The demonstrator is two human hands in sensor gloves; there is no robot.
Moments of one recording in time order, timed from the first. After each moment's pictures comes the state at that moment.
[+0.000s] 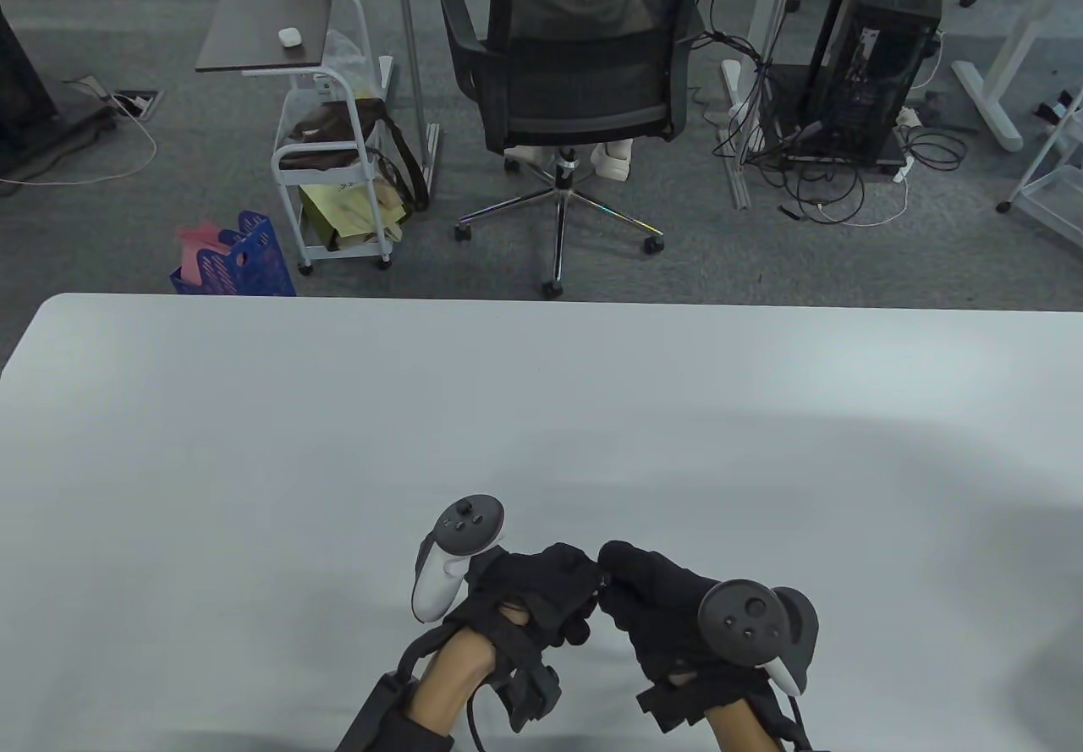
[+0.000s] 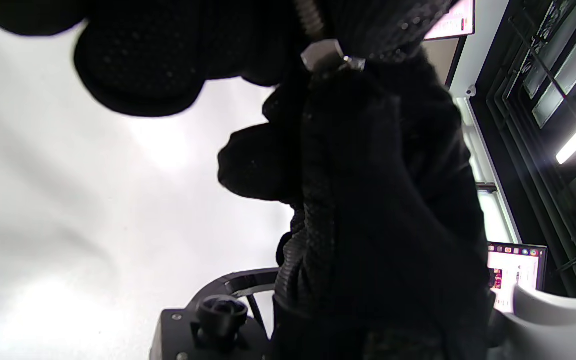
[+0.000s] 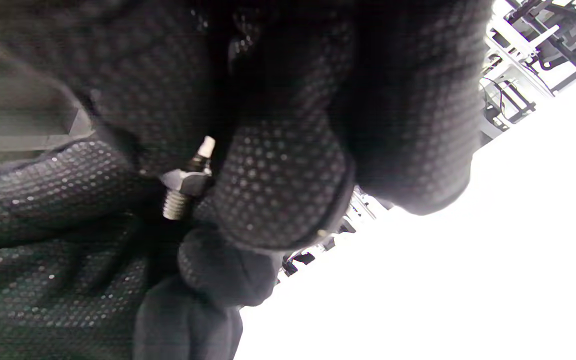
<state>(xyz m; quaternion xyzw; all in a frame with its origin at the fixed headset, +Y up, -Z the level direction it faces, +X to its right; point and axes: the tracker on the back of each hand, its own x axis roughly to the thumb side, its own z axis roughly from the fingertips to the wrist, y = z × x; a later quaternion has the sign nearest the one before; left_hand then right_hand) -0.071 -0.723 -0.325 -0.31 -0.17 0.61 0.71 0.141 -0.688 -0.278 0.17 -0.13 0.91 0.36</state>
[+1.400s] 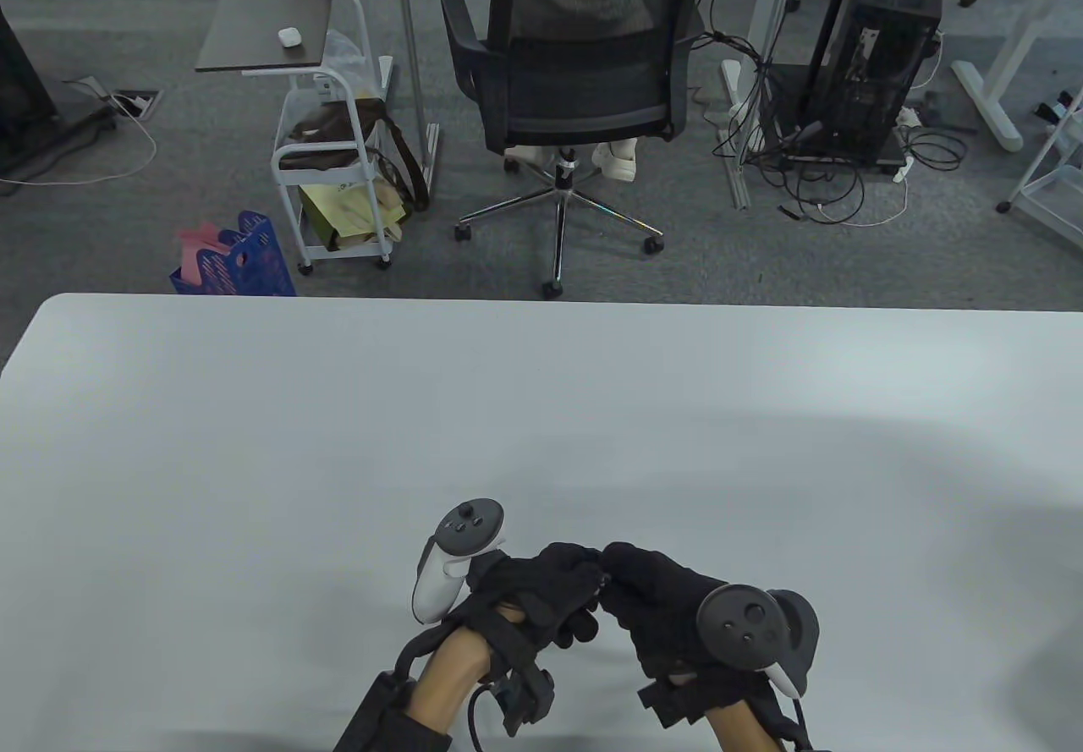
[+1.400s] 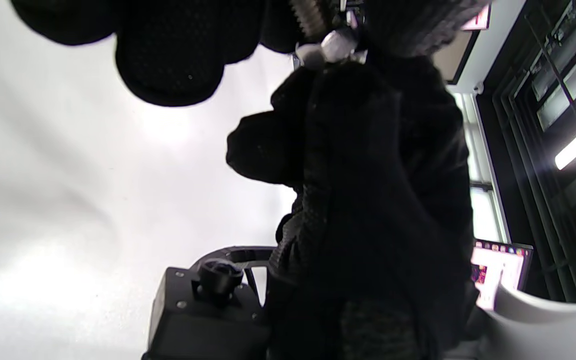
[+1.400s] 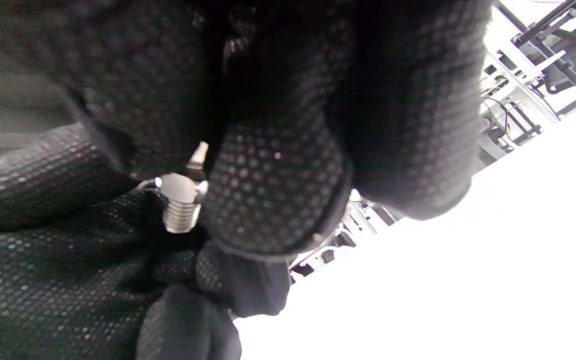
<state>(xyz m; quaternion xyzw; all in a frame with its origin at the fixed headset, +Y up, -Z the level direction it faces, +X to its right) -0.071 -0.732 -0.324 -0.33 -0.16 0.63 0.68 0.142 -0.686 -0.276 0.17 -0.16 0.91 0.35</state>
